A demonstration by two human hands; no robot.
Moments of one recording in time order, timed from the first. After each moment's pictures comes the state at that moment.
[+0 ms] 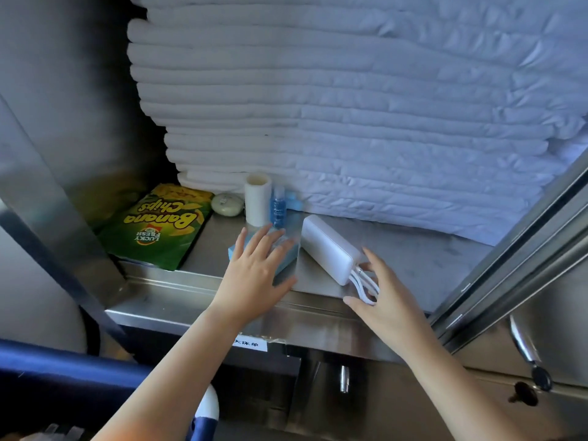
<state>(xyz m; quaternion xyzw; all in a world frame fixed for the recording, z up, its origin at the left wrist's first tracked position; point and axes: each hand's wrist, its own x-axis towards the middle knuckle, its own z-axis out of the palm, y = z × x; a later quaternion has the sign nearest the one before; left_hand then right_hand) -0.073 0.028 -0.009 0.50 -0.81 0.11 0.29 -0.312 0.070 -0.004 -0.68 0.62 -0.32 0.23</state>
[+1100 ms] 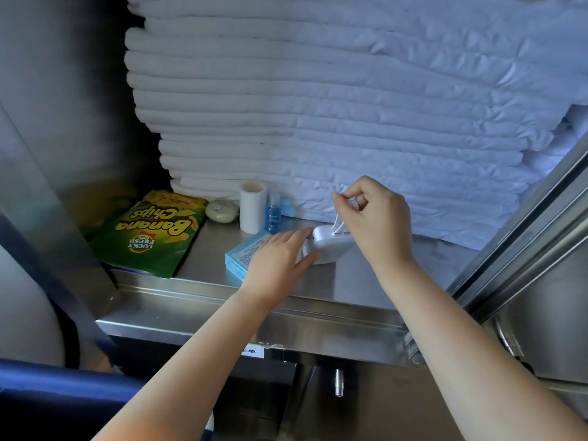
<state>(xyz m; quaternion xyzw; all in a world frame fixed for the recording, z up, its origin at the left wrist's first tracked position) -0.110 0.008 0.016 0.51 -0.79 -0.08 0.33 -0.266 0.006 0.099 -0.66 0.56 -0.49 -0.03</state>
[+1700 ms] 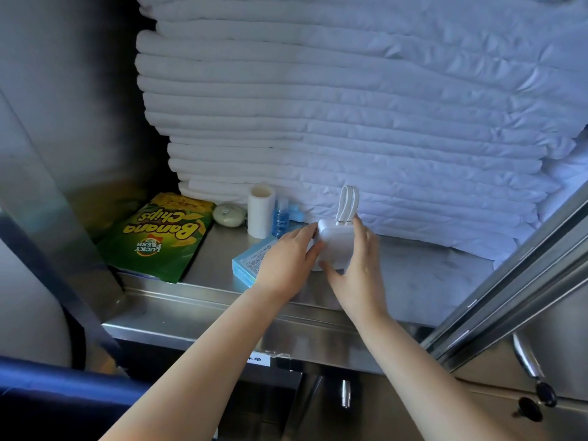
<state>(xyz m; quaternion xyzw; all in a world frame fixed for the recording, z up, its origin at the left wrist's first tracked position) -0.115 -0.007 0.026 0.53 -0.75 -0.17 0.34 -0.253 0.010 0.000 -0.68 0.56 -0.47 0.05</state>
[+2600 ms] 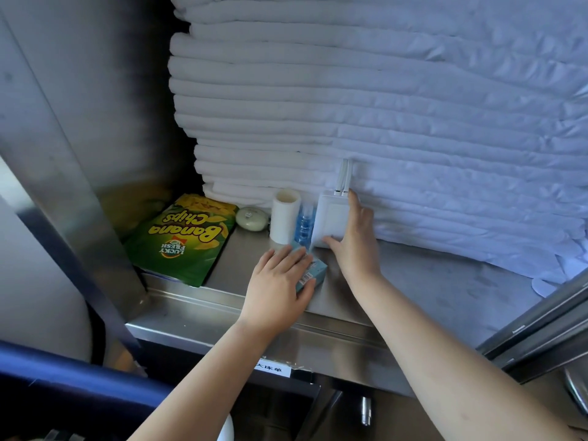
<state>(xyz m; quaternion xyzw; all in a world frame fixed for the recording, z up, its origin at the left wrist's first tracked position) -0.065 0.008 -0.016 0.54 -0.77 0.05 0.33 -0.219 -0.078 0.004 -0.69 0.61 -0.40 0.03</state>
